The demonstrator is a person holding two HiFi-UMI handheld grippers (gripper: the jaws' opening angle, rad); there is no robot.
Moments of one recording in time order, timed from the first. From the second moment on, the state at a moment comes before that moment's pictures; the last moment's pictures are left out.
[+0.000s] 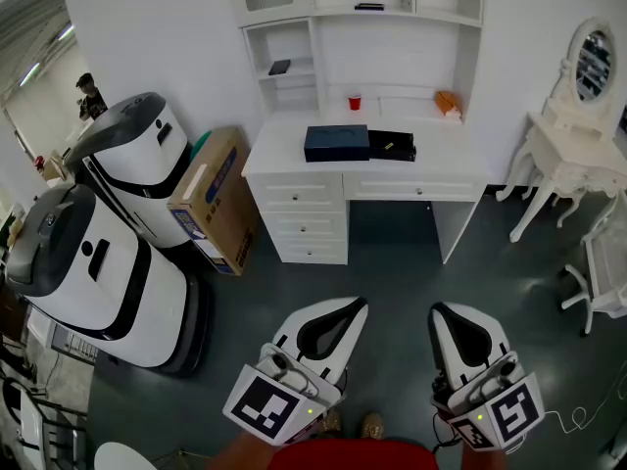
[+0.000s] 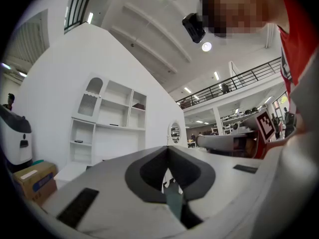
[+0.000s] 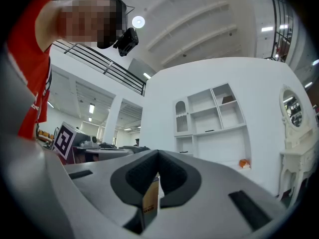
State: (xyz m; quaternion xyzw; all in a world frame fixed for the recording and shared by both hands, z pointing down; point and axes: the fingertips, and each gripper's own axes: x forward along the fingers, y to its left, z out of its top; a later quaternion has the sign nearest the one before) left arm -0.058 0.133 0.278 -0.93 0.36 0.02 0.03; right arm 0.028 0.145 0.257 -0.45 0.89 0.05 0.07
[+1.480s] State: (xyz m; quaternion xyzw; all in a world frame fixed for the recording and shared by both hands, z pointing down) left arm -0.008 0.049 0.268 -0.91 0.40 0.04 0.07; right arm 0.083 0.065 0.267 -0.41 0.91 0.05 0.06
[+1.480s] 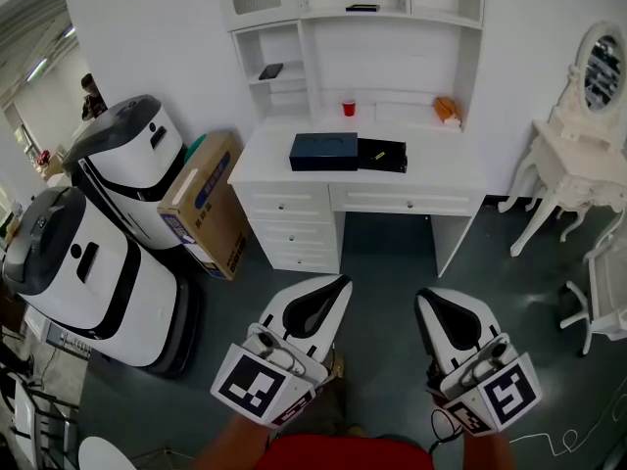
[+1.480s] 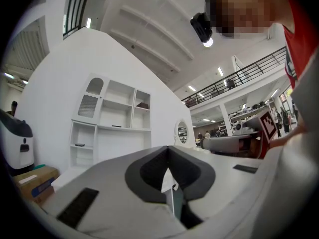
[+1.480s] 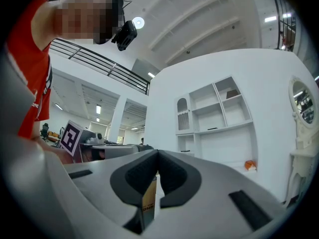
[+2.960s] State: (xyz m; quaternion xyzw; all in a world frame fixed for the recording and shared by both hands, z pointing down) left arm -0.060 -0.317 0.293 -0.93 0.37 0.03 0.02; right arm 0.035 -0.314 0.291 -0.43 0.90 0.04 0.01
